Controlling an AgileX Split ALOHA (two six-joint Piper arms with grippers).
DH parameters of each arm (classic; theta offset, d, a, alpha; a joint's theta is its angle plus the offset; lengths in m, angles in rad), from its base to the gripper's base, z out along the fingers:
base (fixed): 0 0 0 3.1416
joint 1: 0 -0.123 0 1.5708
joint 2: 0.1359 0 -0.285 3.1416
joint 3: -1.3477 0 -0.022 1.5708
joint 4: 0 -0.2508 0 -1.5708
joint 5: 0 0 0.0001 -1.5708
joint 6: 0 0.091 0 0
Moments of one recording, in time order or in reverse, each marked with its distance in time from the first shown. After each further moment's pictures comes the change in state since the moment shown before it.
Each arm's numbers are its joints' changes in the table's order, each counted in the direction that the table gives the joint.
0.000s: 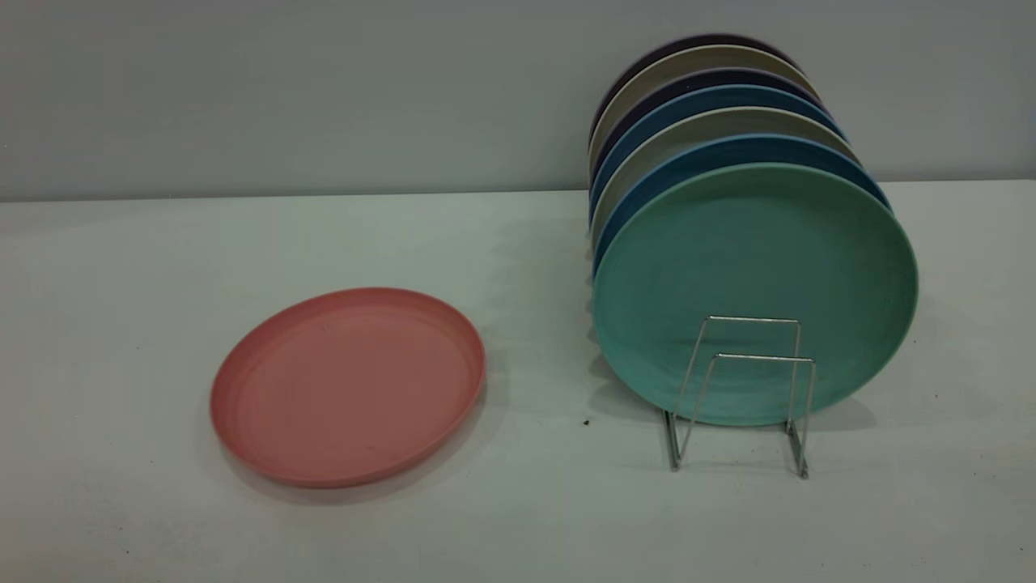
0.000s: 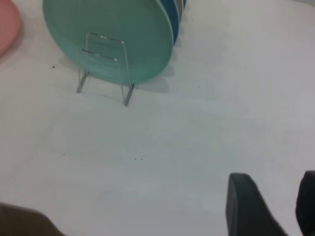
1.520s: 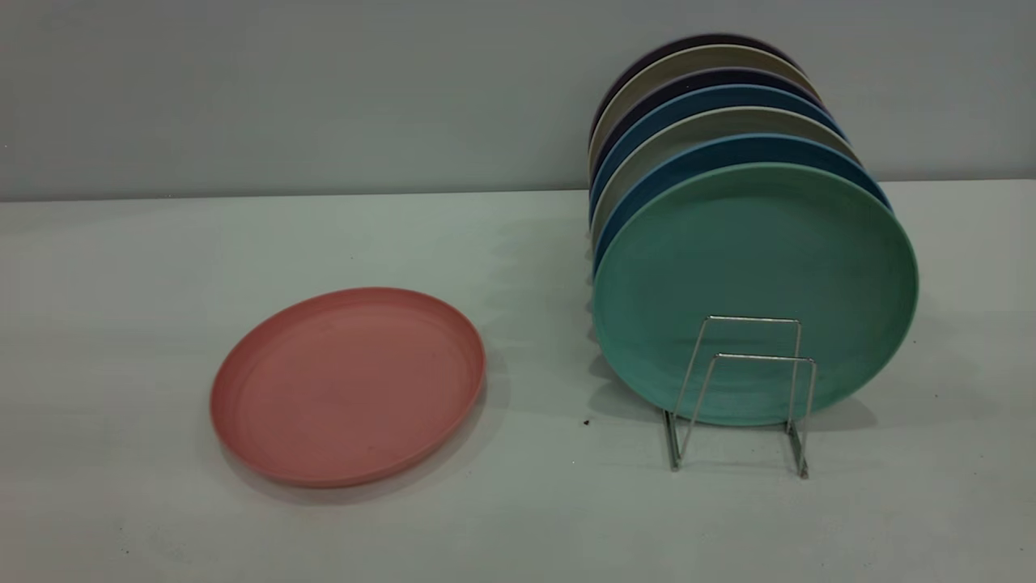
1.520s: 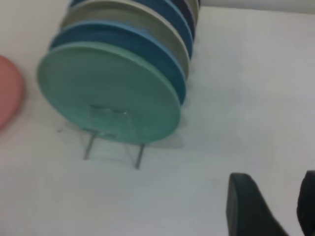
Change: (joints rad) left arm 0.003 0.826 0.031 -0.020 0.492 -0.071; right arm 0.001 0.617 0.039 -0.105 0.529 -0.020
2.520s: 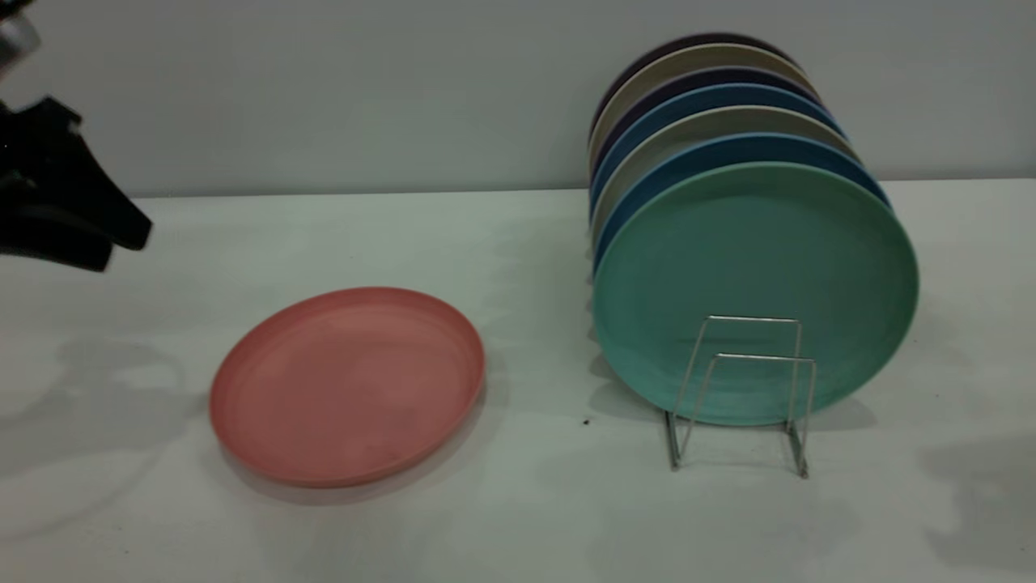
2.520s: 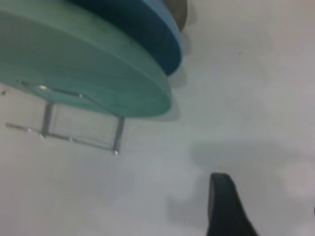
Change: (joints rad) left arm -0.266 1.145 0.572 0.802 -0.029 0.806; right arm 0.013 0.773 0.177 -0.113 0.232 -0.143
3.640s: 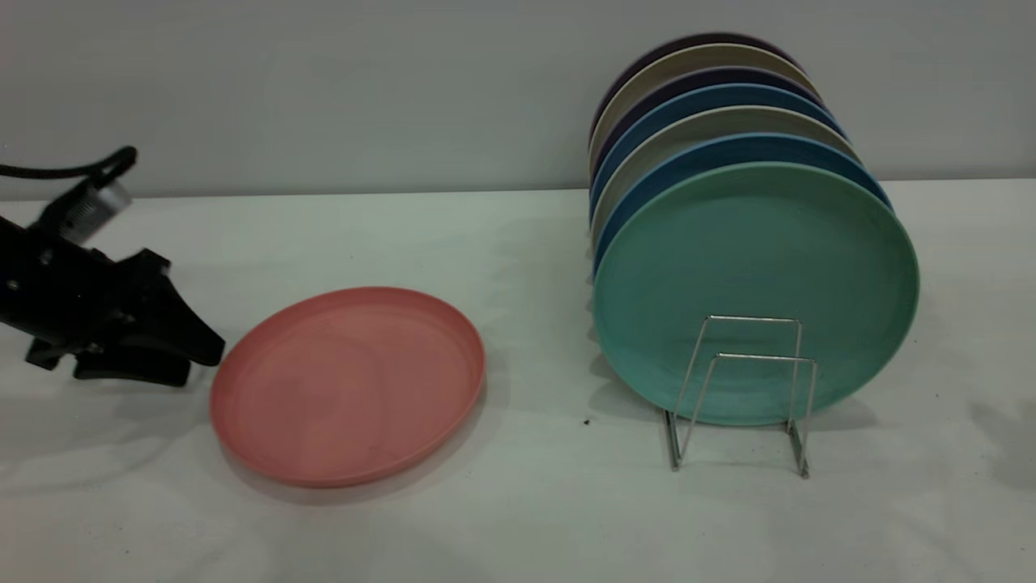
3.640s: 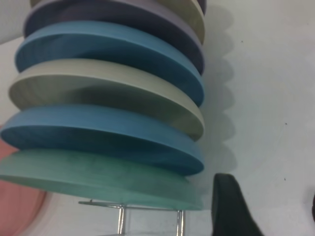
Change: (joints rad) left arm 0.016 0.343 0.088 0.166 0.059 0.160; right arm 0.390 0.215 0.044 -1.015 -0.248 -0.924
